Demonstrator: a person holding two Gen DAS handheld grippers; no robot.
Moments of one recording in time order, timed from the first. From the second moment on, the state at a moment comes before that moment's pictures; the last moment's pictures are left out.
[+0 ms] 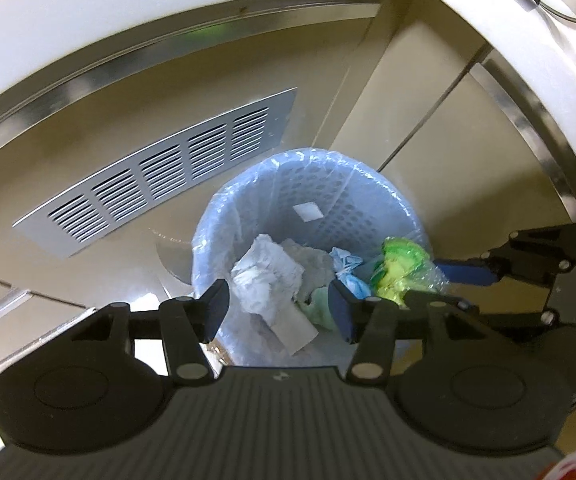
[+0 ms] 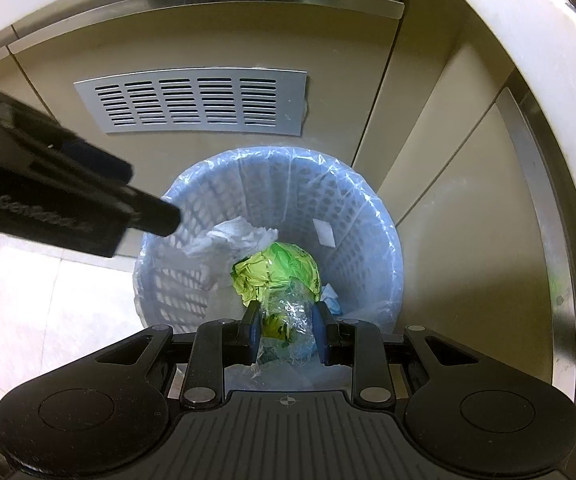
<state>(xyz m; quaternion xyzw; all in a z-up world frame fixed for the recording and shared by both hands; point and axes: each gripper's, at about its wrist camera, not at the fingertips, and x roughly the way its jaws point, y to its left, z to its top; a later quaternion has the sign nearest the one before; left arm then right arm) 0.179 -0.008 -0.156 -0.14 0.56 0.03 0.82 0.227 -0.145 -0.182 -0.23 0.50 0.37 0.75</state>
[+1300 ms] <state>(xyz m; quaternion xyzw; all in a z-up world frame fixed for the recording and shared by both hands) 0.158 0.023 -0.021 -0.13 0.41 0.01 0.90 0.218 -0.169 -0.028 -0.14 0.31 0.38 0.86</state>
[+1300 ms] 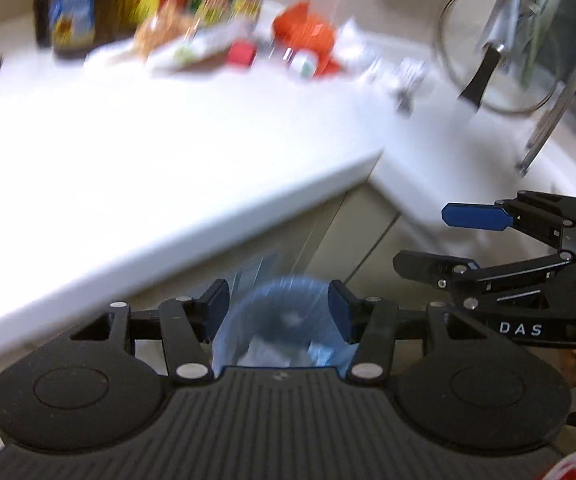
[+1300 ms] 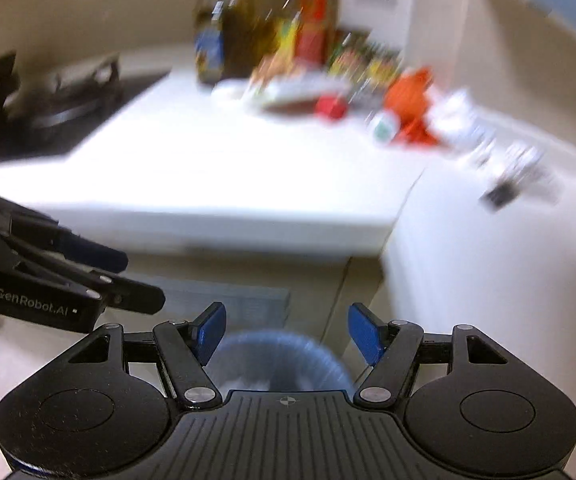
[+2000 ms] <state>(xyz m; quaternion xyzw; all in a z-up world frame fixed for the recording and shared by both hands) 0.275 -0.001 0.017 -0.10 0.36 -0.01 0.93 0.381 -0.226 -0.007 -0.04 0.31 0.22 0.92</state>
